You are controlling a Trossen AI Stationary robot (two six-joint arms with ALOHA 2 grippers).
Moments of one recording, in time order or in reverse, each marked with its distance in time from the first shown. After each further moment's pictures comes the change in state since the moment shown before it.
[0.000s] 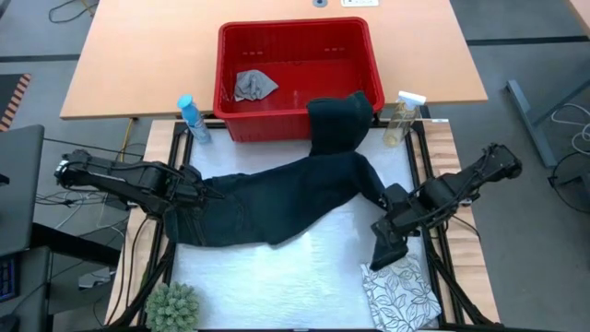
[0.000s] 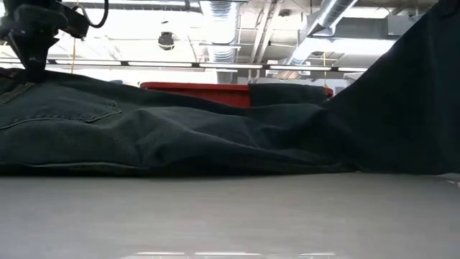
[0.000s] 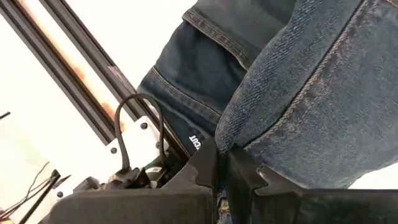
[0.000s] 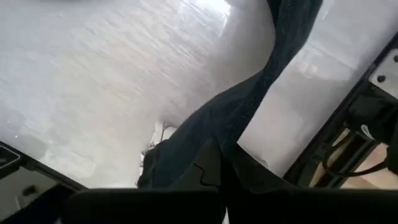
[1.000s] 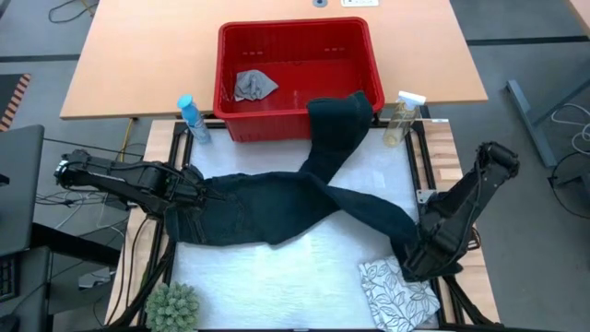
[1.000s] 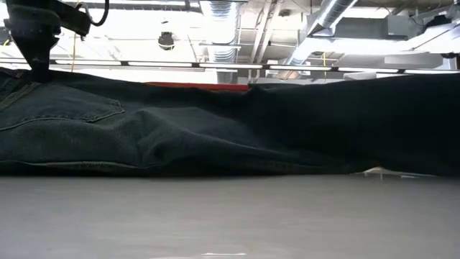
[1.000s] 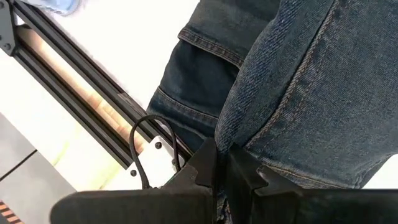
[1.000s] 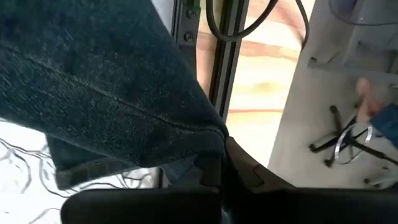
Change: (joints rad) left arm 0.000 -0.003 0.000 0.000 -0.046 0.173; right arm 0.375 -0.006 -0.380 0.000 -0.442 0.718
